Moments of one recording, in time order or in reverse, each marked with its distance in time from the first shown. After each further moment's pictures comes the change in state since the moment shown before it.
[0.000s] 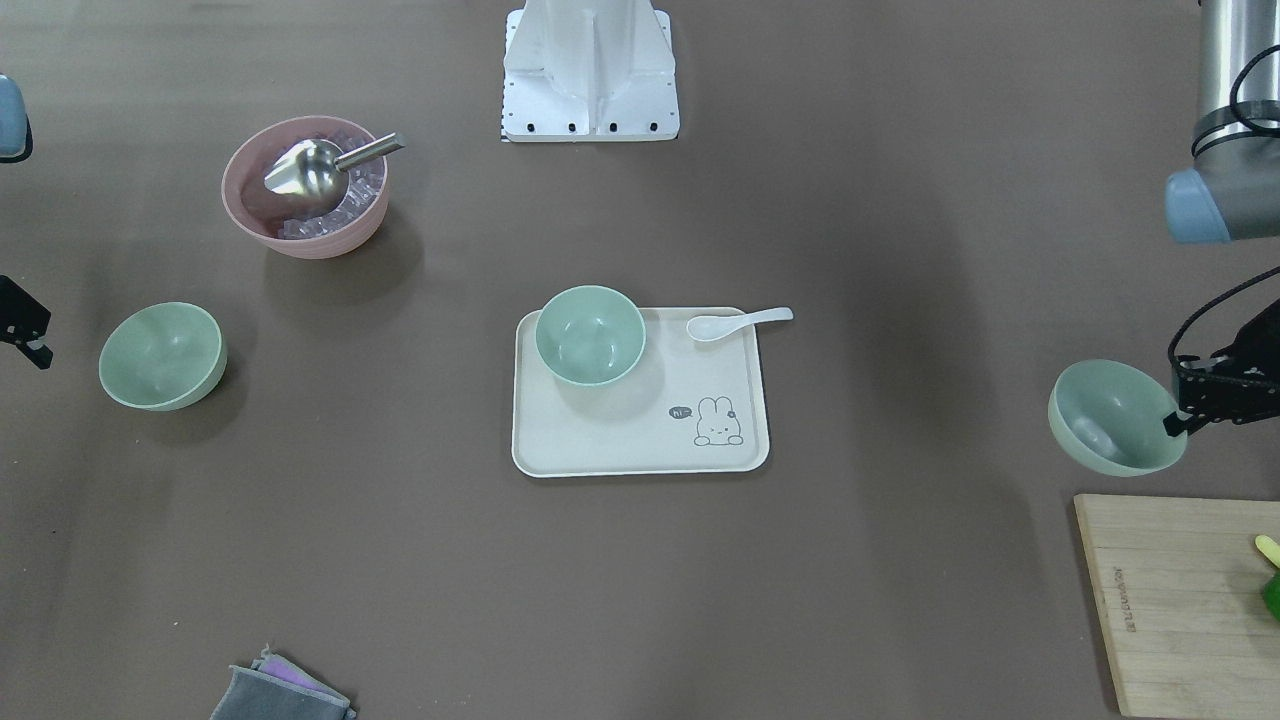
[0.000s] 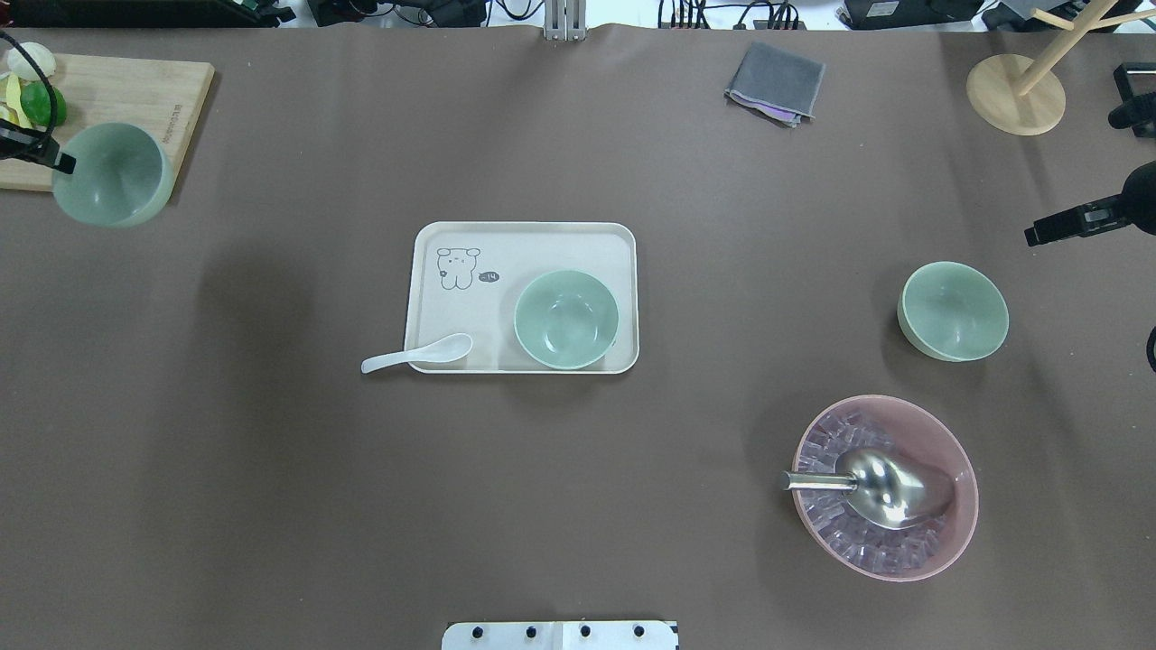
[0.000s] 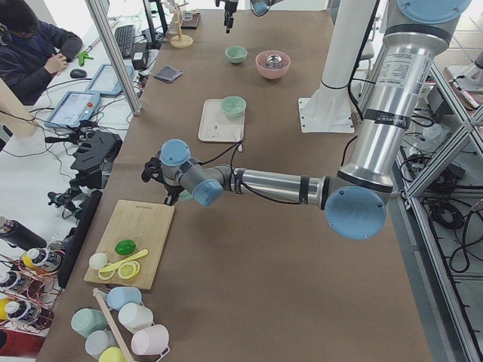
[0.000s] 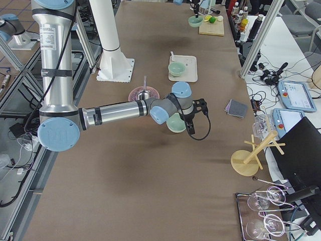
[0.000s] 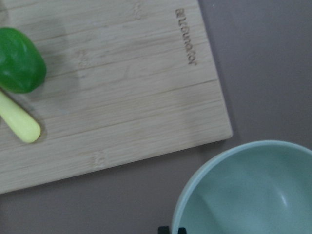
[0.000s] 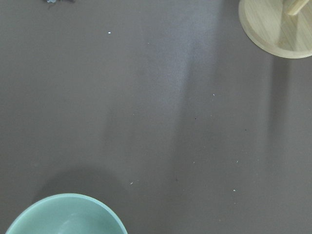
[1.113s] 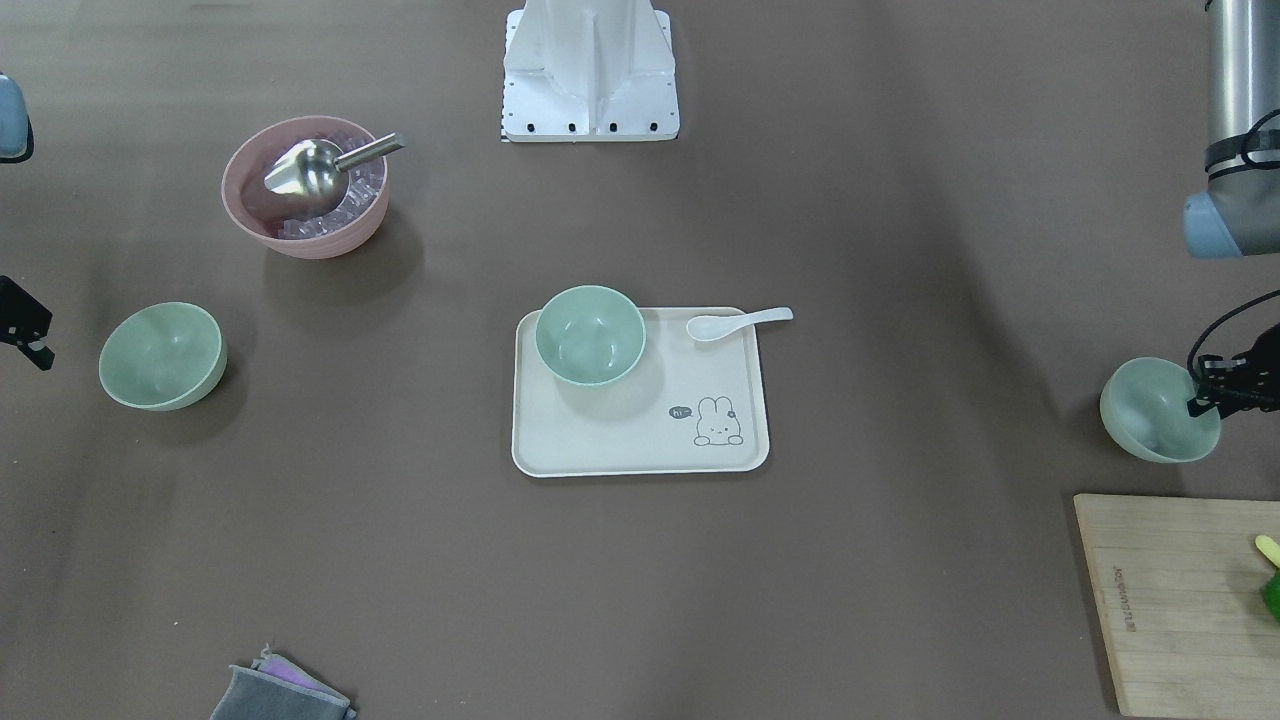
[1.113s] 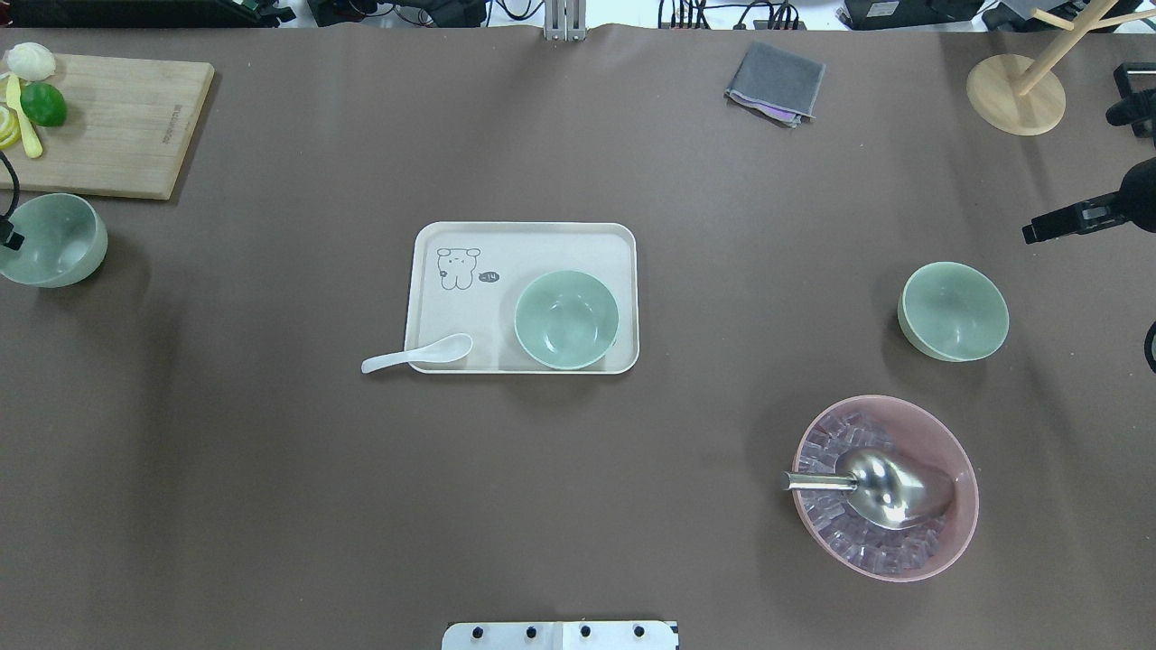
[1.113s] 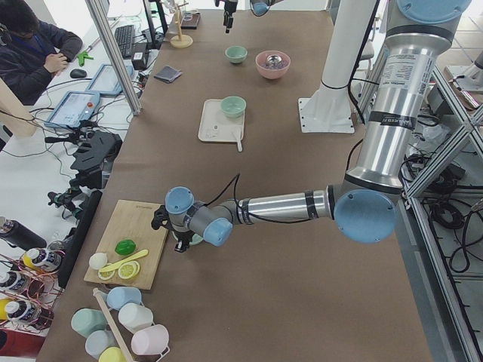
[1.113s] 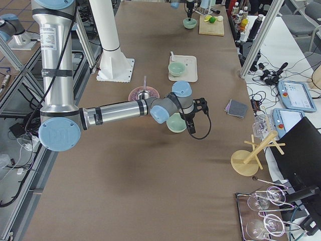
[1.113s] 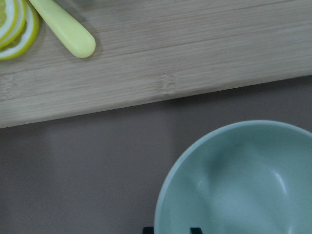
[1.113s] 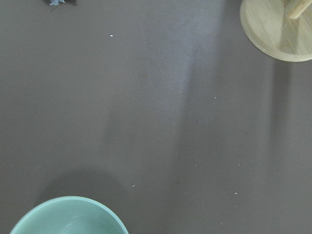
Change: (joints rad) left arm -0.015 0.050 0.276 -0.046 0.026 0.244; right arm -0.001 0.007 0.000 -0.001 -0.001 0.000
